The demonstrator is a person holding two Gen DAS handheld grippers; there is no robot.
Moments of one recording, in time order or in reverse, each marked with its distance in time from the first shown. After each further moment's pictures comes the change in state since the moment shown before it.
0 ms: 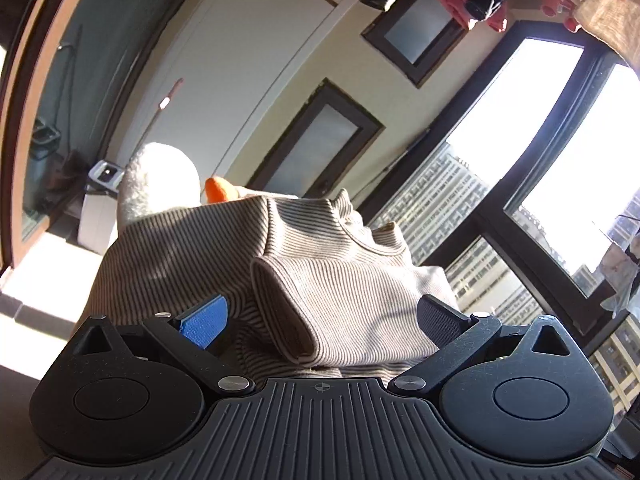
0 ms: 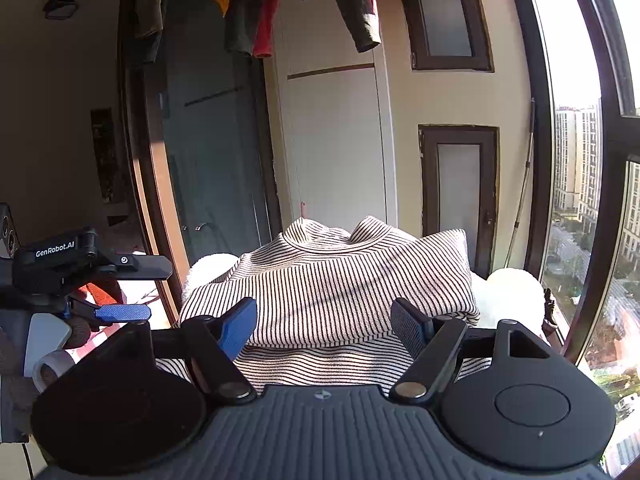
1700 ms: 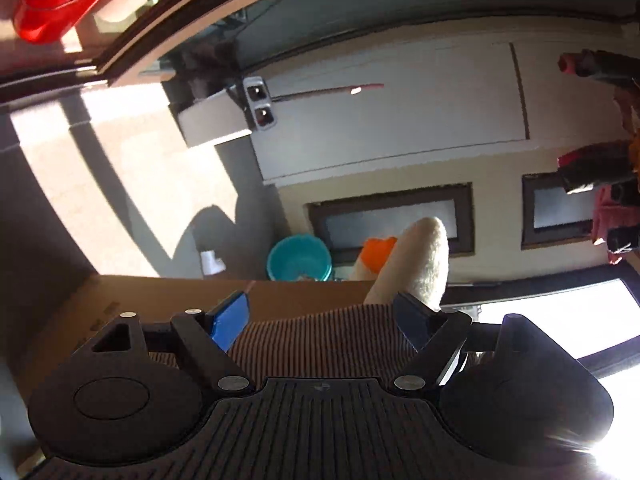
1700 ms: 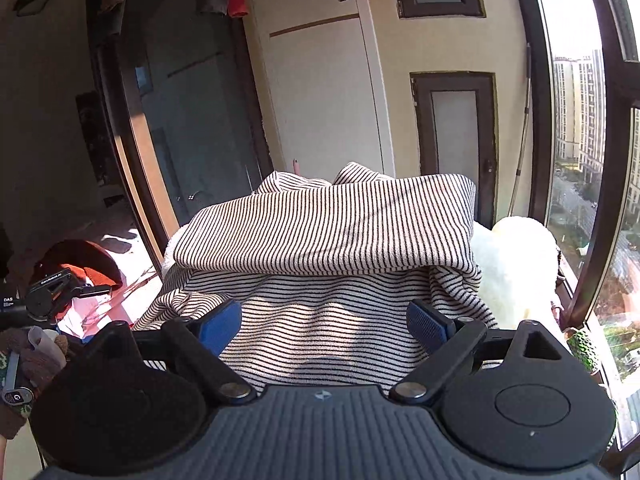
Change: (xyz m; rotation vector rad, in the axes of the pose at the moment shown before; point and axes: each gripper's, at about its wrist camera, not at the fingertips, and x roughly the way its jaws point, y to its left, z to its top) left arm -0.028 0.289 -0.055 -0.946 -0.043 -0.024; right arm 0.051 -0.006 0.011 0.057 0.152 0.023
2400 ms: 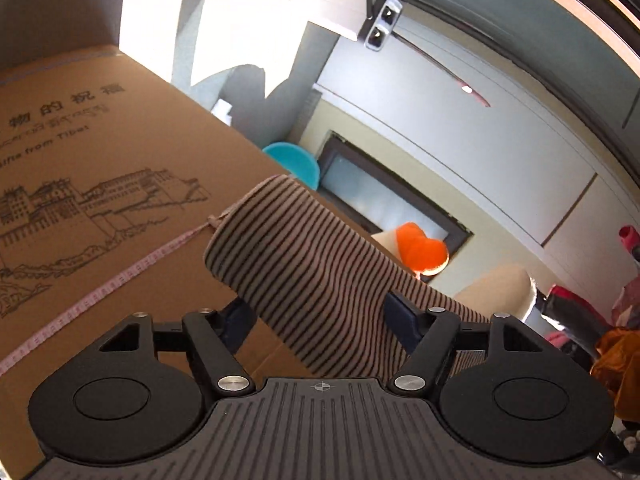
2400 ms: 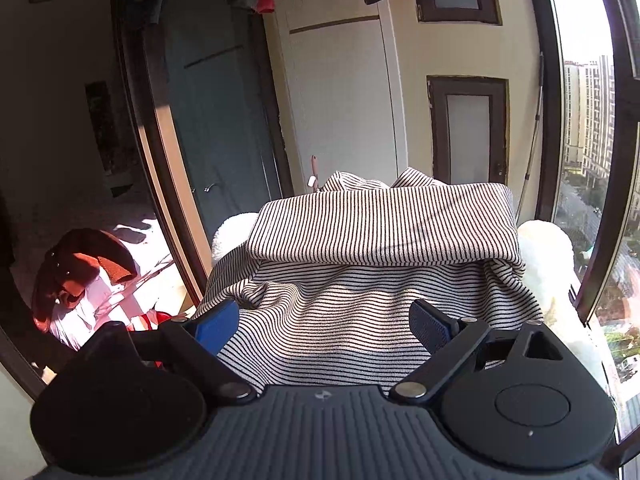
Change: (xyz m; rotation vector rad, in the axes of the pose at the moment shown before) left arm 0.066 0.115 -0.033 -0.528 0.117 -0.116; right arm -0.041 0.057 -0.006 -0.014 0.002 -0.004
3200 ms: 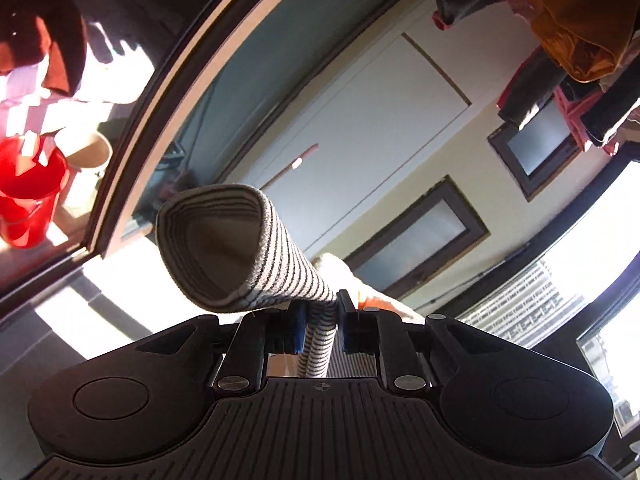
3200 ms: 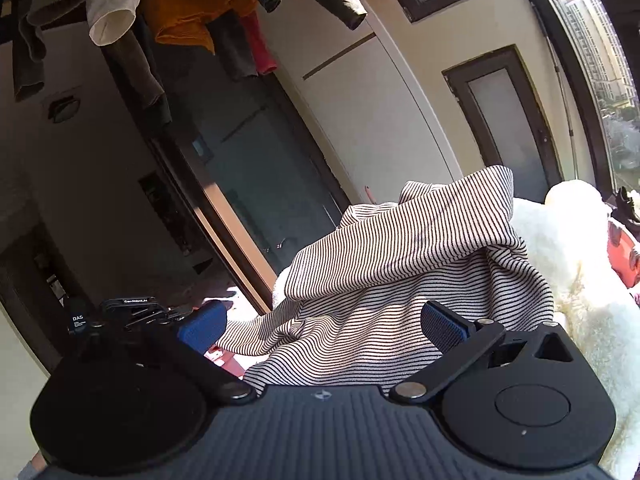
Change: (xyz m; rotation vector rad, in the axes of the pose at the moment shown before) left arm -0.069 -0.277 -0.240 1.245 -0.414 0.250; right arm -0.024 -0.089 -0.008 0.270 -0.103 0.284
